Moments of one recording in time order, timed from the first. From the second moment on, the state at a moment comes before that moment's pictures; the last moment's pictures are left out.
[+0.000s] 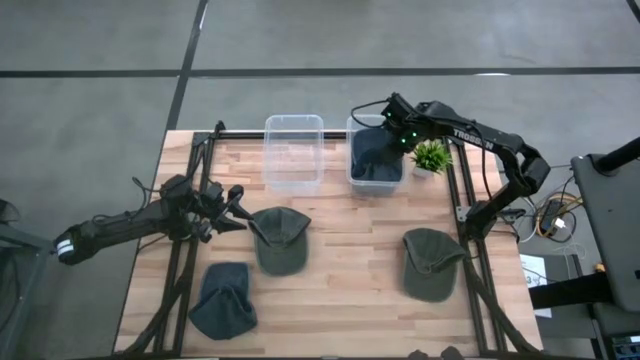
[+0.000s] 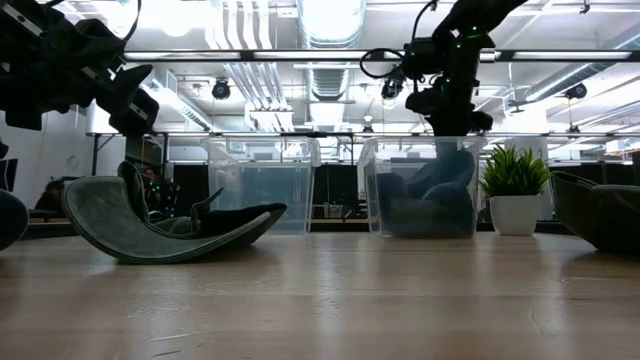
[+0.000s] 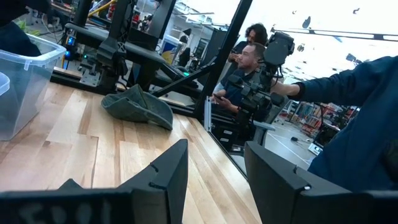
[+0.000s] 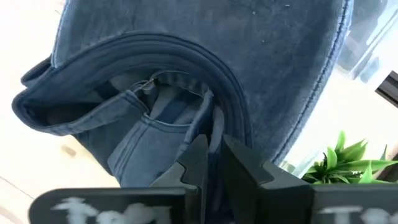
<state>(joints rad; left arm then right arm) 0.43 0.34 0.01 0.38 0.81 -0.45 -0.69 1.57 1.32 -1.03 0.03 0.29</state>
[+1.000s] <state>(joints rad) 0.43 0.34 0.01 0.41 0.81 -0.51 -0.61 1.36 1.42 -1.09 -0.15 0.20</state>
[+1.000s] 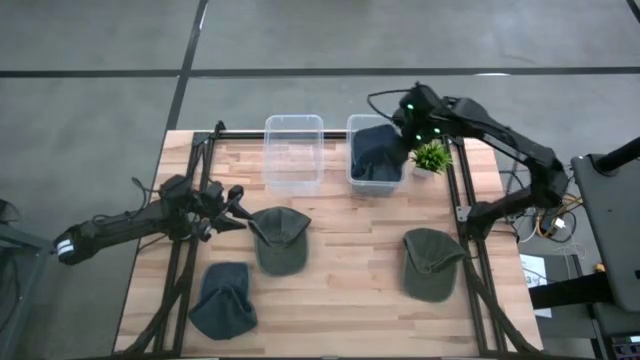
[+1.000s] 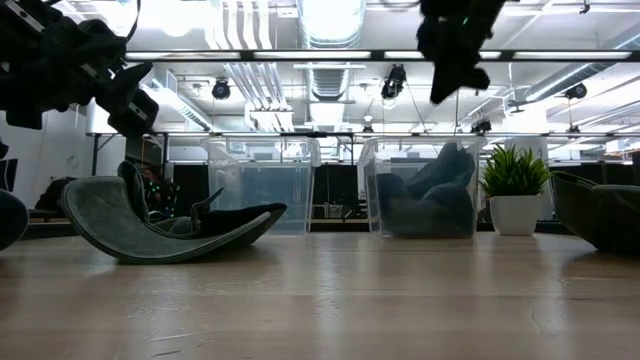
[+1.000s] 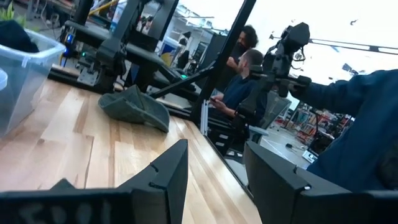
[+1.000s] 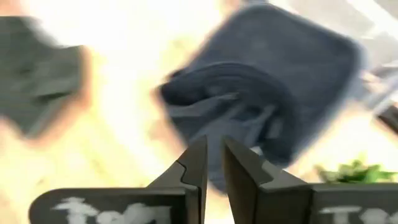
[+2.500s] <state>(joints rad) 0.25 0.55 0.69 -0.16 1.00 -0.70 -0.14 0.44 0.48 -0.10 -0.04 0.47</state>
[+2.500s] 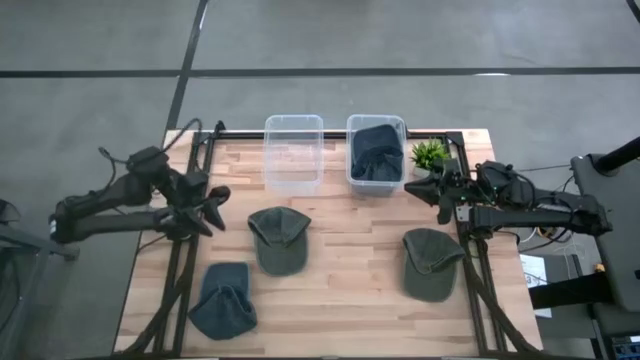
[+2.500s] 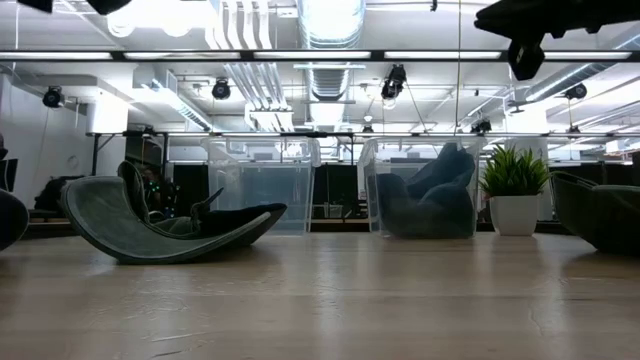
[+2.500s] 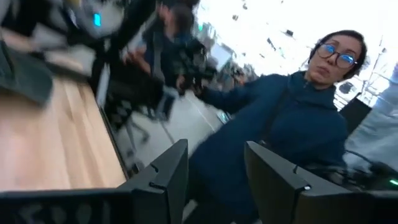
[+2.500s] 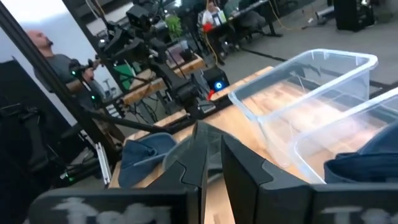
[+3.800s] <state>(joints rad) -0.33 1.15 0.93 -0.88 0.42 -0.99 -0.14 0.43 0.45 -0.09 -0.04 0.50</state>
